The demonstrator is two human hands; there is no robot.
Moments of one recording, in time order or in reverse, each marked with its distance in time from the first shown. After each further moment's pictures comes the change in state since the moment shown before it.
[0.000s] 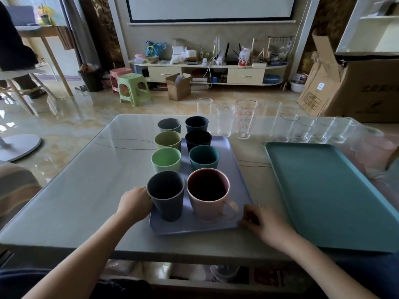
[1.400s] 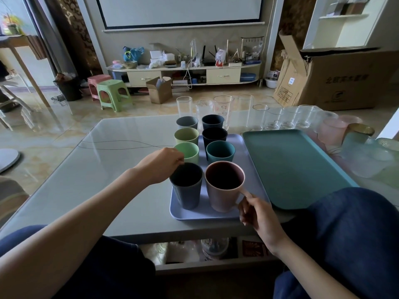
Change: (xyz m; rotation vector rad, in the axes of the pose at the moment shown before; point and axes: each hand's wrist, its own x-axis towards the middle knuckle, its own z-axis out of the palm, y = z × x) left_hand -0.012 0.081 -0.084 -0.104 0.059 0.583; right_hand -0.076 -0.013 0.021 1.080 0.294 0.148
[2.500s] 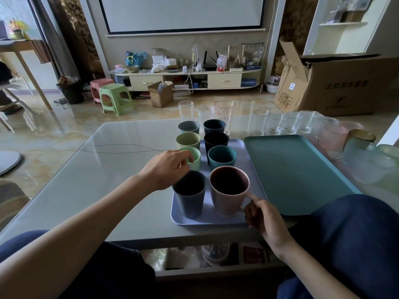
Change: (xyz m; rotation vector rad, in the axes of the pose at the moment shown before) left_hand -0.005 0.010 -0.002 -0.091 0.176 0.086; right_hand 0.003 -0.014 -0.001 -0.014 0.044 0.007
